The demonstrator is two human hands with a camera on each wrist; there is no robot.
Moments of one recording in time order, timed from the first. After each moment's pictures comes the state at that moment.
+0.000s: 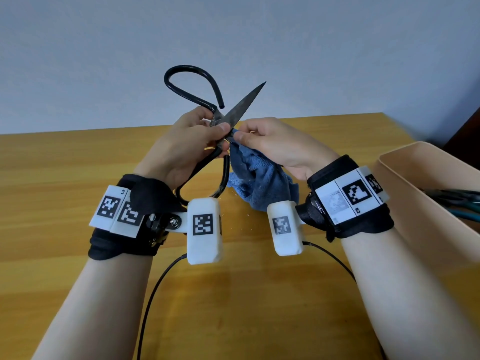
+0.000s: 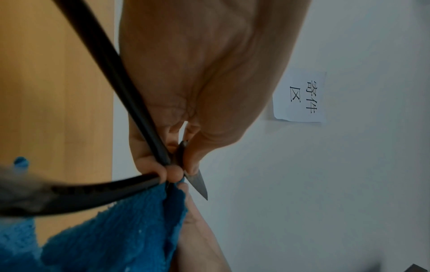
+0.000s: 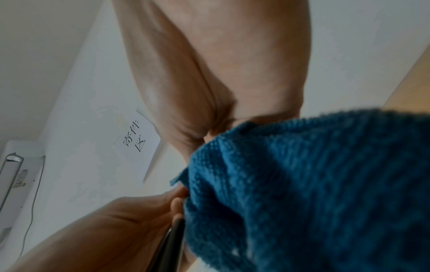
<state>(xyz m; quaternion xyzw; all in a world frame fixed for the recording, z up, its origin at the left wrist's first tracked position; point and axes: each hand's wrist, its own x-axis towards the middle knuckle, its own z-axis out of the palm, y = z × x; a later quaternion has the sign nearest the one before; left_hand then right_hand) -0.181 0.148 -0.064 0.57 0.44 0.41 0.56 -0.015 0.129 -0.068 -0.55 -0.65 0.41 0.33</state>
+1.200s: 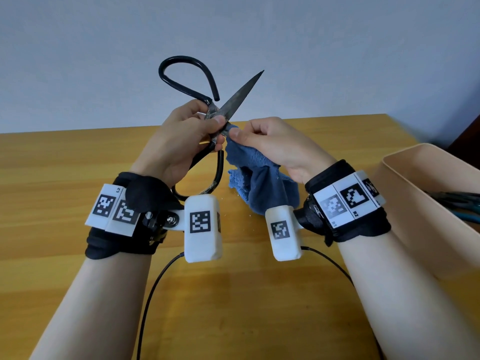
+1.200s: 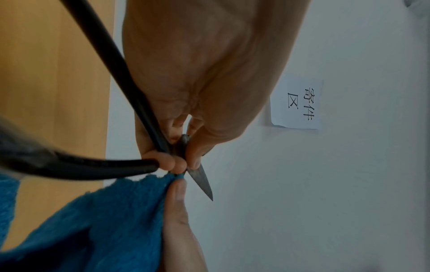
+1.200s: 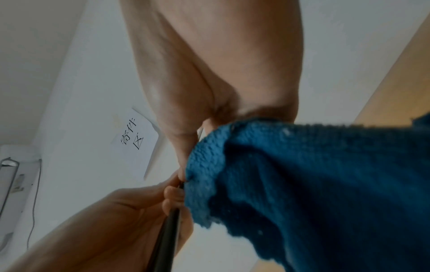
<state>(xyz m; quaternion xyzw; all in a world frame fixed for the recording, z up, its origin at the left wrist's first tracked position) -0.188 0.149 -0.058 0.56 0.44 0.45 0.54 -0.019 0.130 -0.072 -0.57 -0.62 0.40 0.37</state>
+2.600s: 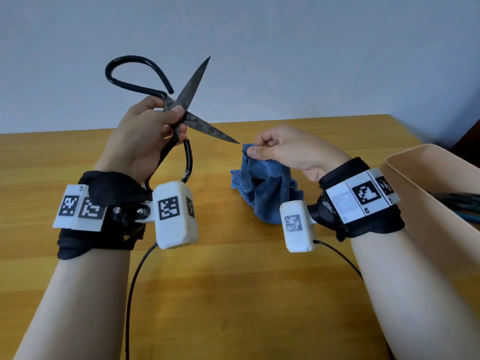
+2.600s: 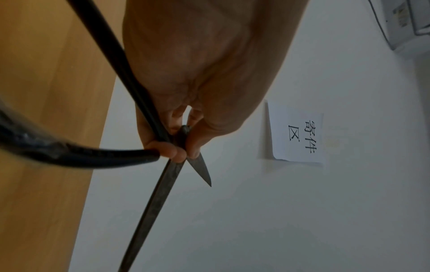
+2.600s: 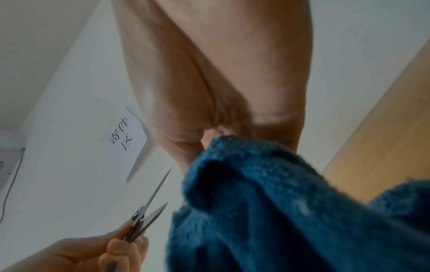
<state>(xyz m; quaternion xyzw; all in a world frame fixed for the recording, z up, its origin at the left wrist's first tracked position) -0.232 0.167 -0.057 0.48 0.47 0.52 0.53 0.001 0.134 -0.077 -0.60 -0.66 0.38 0.27</state>
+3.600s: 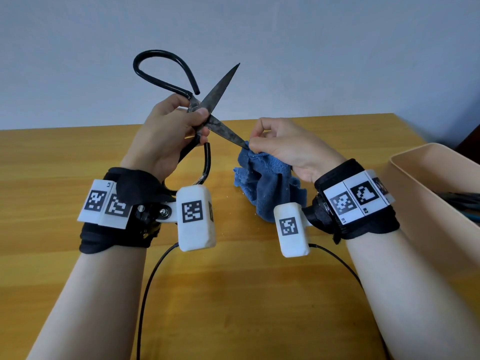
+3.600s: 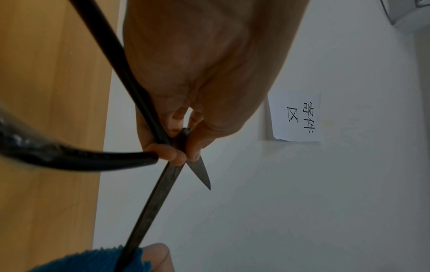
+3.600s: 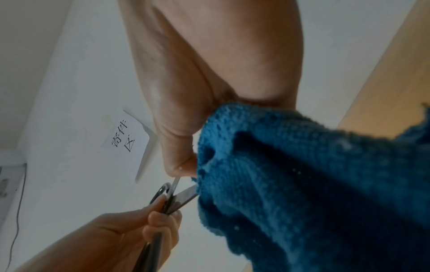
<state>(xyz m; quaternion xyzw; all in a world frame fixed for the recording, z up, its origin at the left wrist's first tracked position) -0.210 0.158 -0.059 0.51 0.46 0.50 0.53 -0.015 0.131 -0.077 -0.58 -0.61 0.40 0.36</state>
